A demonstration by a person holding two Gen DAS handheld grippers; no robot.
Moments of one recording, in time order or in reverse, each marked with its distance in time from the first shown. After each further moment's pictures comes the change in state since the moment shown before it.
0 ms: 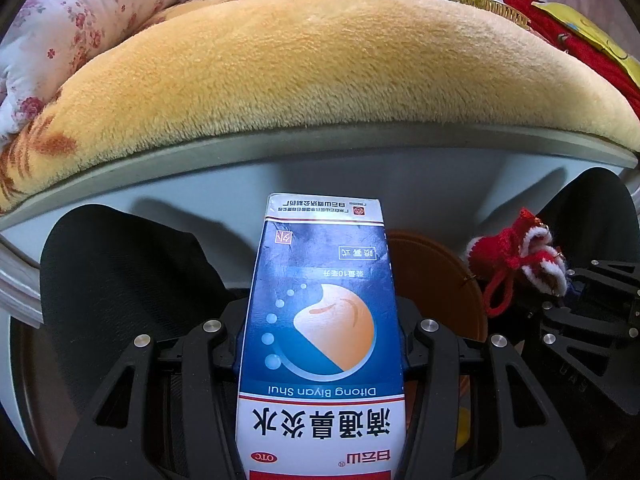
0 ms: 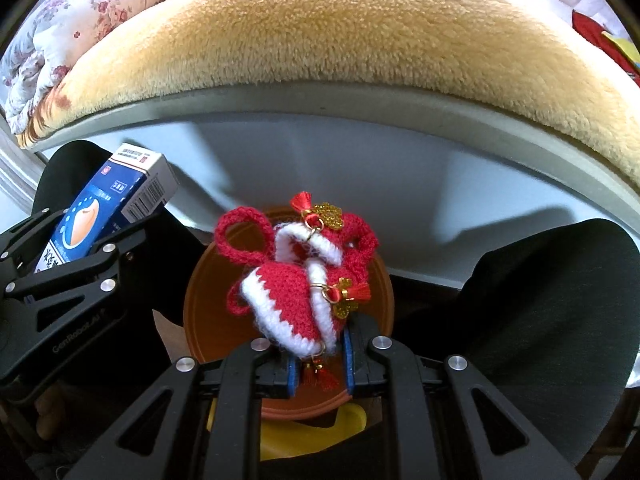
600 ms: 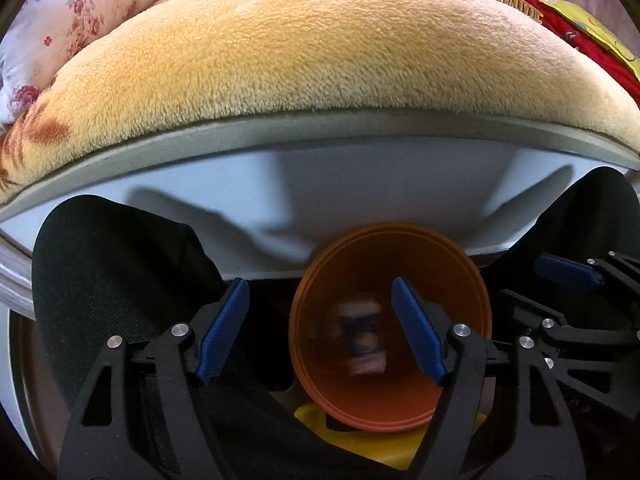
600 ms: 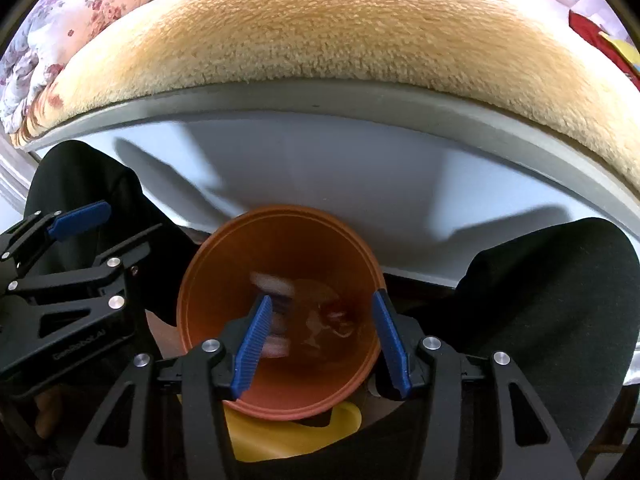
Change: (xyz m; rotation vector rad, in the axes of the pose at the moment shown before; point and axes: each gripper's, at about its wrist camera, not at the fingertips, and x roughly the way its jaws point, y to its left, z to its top) left arm 0.015 0.008 -0.007 -0.017 0.031 0.001; right arm -0.003 -0.002 0.005 0.006 0.003 -0.024
